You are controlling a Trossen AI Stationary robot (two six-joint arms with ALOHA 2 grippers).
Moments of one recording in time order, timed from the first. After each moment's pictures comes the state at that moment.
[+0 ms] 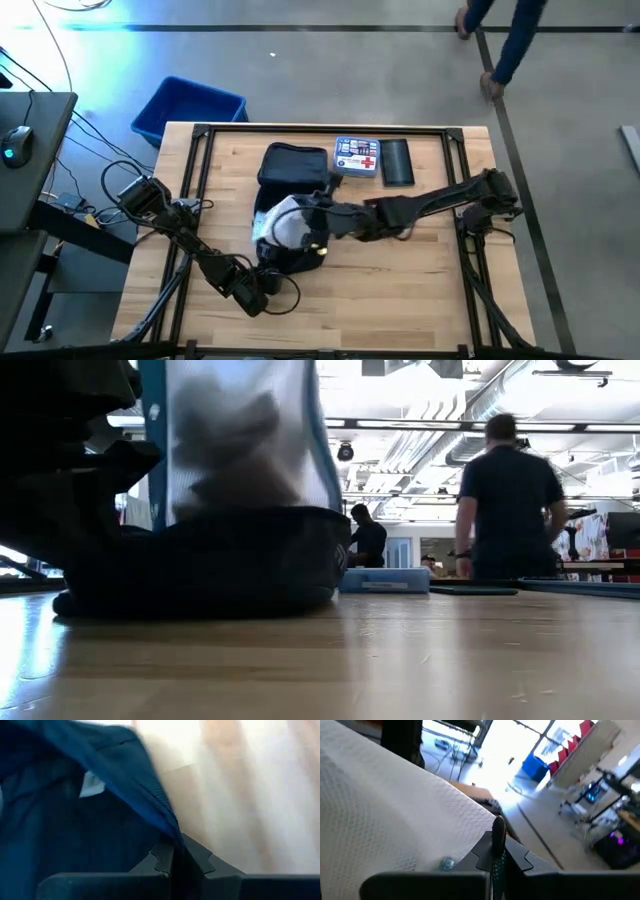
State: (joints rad) left arm -0.71 1.74 0.86 -0.32 -0.63 -0.35; right arm 0.27 1.81 1.64 -0.18 0.73 -0.22
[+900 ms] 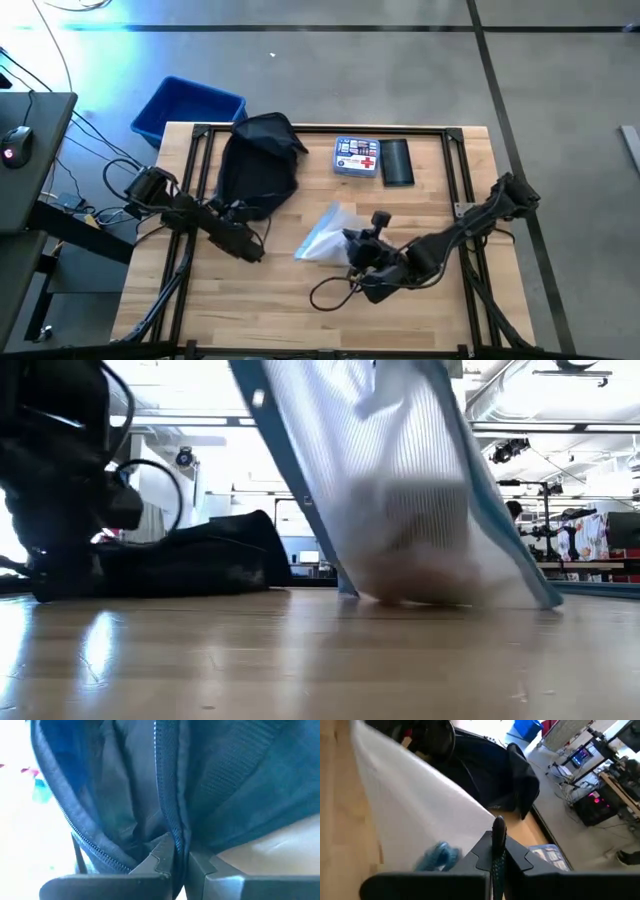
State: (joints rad) left arm -0.42 1.73 0.65 -1.13 -0.63 -1.30; right arm 0.55 1.71 1.37 -0.64 1.02 0.34
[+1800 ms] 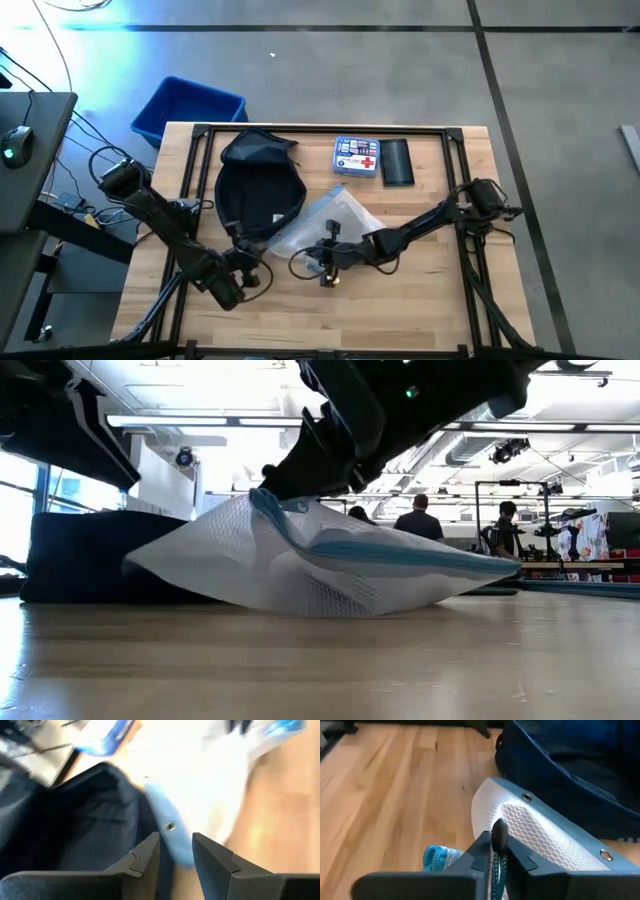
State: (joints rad) left arm -0.80 1.52 0.88 -0.76 -0.94 -0.84; right arm 0.34 1.95 1.13 0.23 0.39 0.15
